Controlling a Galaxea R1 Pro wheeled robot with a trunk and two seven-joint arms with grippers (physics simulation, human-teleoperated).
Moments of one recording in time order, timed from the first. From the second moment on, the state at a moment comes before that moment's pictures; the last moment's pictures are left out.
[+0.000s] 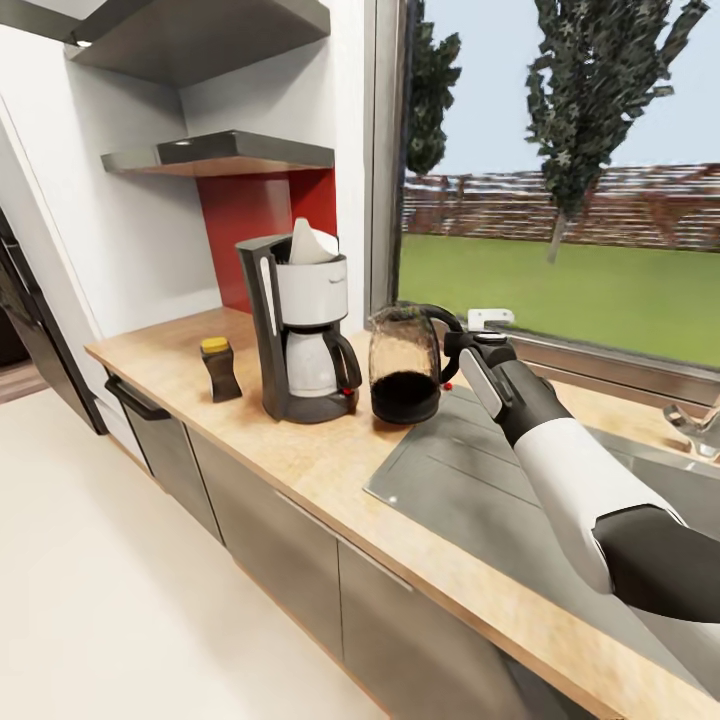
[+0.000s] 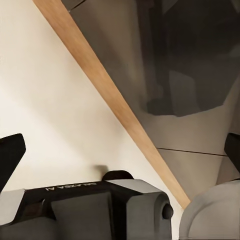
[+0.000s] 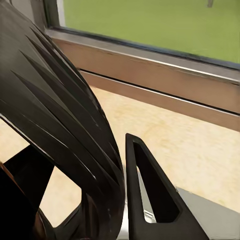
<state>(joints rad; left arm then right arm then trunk) -0.18 0.20 -0.04 -0.03 0.55 -0.13 -1.00 -1.26 0.00 0.27 -0.72 -0.30 0.52 -0.37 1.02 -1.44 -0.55</state>
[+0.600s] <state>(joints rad) -0.18 0.20 -0.04 -0.03 0.55 -0.13 -1.00 -1.26 0.00 0.27 -0.72 -0.30 0.52 -0.37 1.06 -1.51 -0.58</state>
